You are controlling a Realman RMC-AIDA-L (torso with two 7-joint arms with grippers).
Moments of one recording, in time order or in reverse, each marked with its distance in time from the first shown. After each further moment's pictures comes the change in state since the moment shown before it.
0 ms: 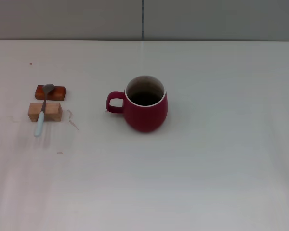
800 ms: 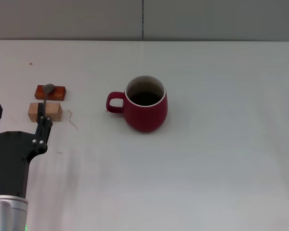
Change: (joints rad) left arm 0.025 0.003 -0.135 -0.691 0.228 0.213 0.850; right arm 0.139 -0.058 0.029 -0.082 0.001 0.114 0.004
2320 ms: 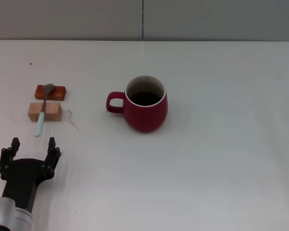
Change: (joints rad) left arm 0.061 0.009 -0.044 0.093 0.001 -0.320 -0.123; right arm -0.005 0.022 0.025 0.003 0.000 -0.030 0.000
